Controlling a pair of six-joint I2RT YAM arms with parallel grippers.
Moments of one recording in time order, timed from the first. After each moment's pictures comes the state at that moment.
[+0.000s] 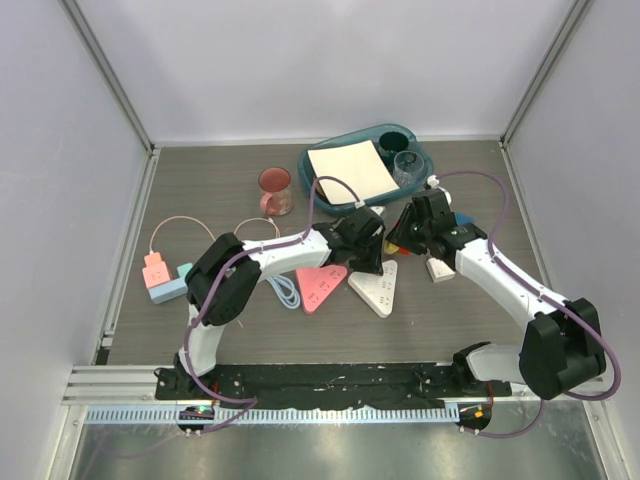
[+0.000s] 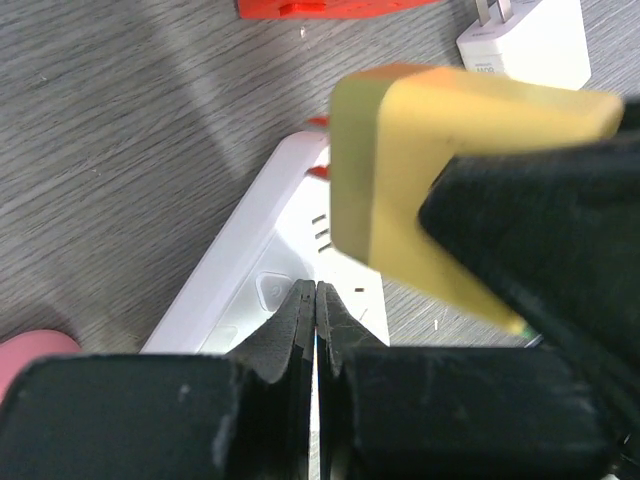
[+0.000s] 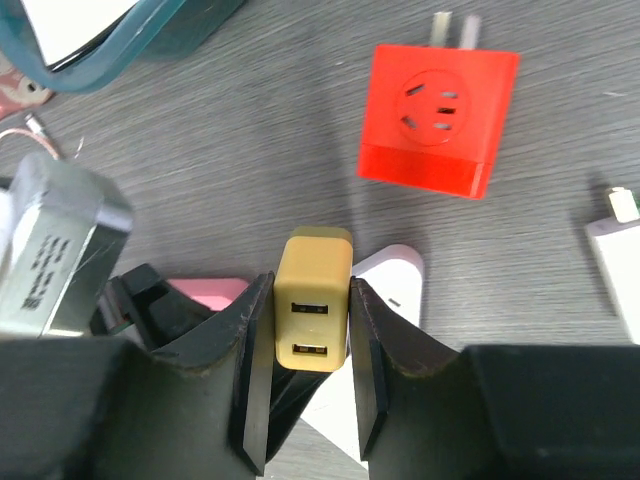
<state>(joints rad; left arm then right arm) -0.93 2.03 1.45 -0.31 0.11 -0.69 0.38 1.29 0.90 -0.40 0.05 0.71</state>
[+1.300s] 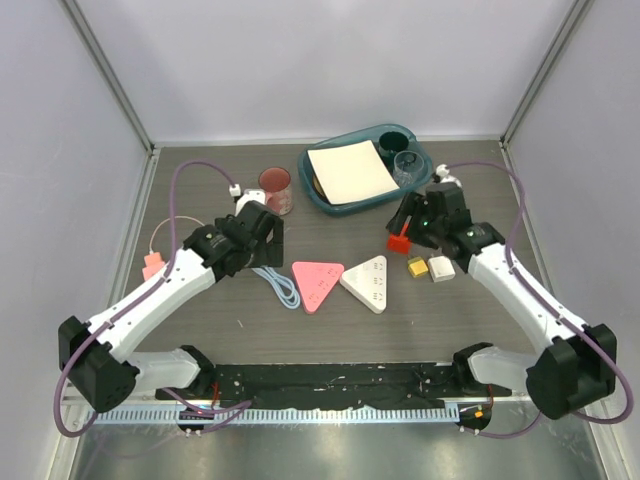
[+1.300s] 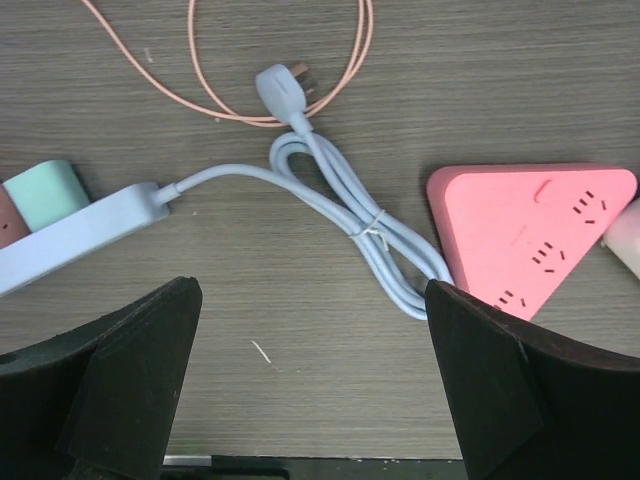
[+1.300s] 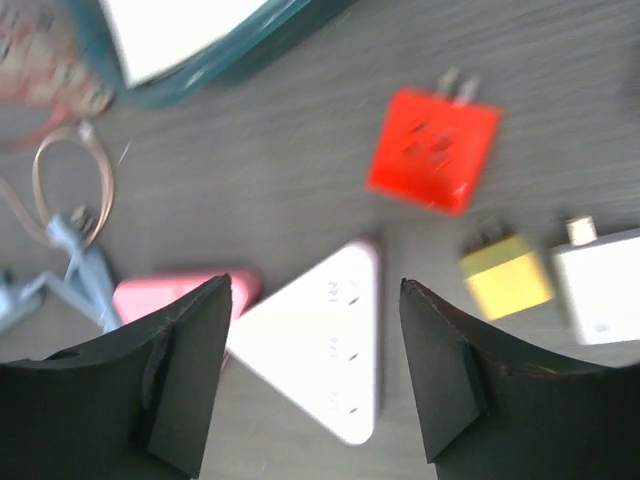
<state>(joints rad) -0.69 1.24 1.13 -0.88 -0.43 -0.54 0.31 1.21 0.98 -0.48 0.05 0.60</state>
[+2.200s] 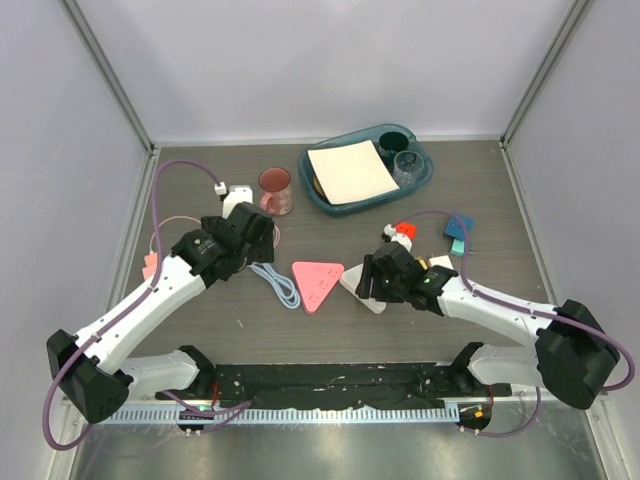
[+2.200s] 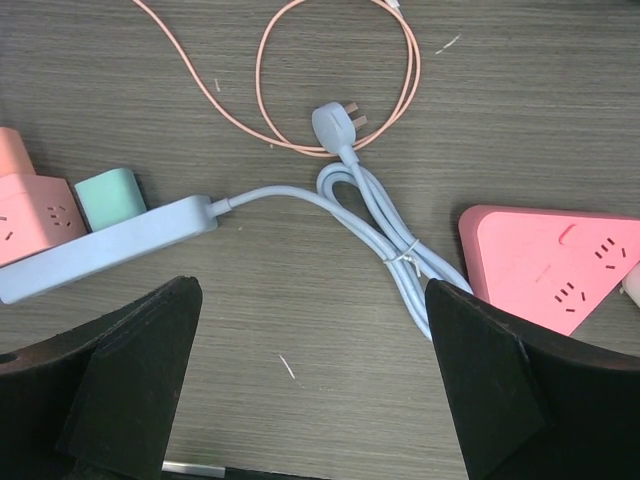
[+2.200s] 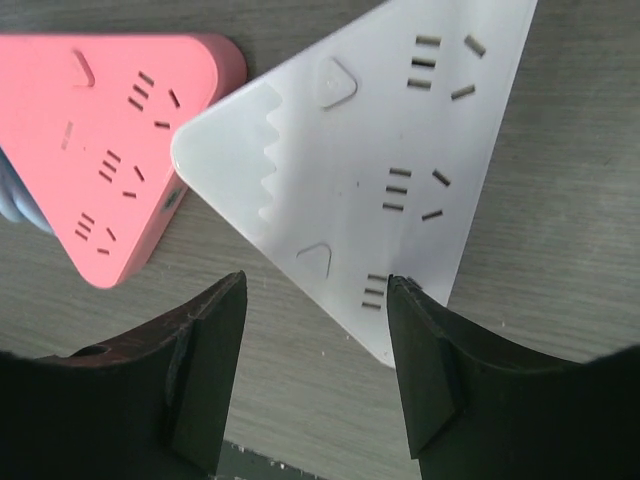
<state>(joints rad) -0.68 1.15 1.11 -0.90 -0.56 -0.56 0.77 1.20 0.63 -0.33 0.12 0.79</state>
